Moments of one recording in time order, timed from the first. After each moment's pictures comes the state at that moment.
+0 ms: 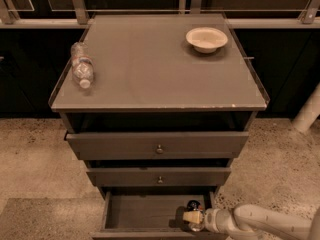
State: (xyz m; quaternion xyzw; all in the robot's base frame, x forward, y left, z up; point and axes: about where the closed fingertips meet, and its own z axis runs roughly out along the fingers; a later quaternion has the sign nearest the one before) arm 0.448 -0.167 0.256 0.07 0.92 0.34 0.16
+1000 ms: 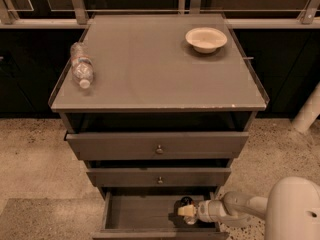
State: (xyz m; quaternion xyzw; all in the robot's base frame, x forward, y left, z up) arm 0.489 -0.148 0.205 0.02 0.92 0.37 0.11
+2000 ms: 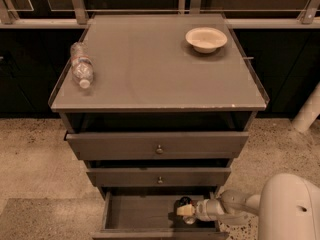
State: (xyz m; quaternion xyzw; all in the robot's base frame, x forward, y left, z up) arm 0.494 -0.144 0.194 0.02 0.93 0.36 0.10
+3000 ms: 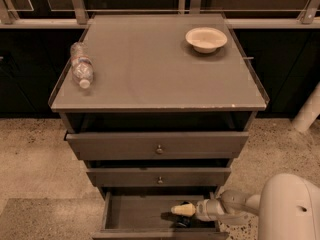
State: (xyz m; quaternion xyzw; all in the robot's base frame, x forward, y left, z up) arm 0.494 -0.144 0.194 0.02 0.93 0.36 0.10
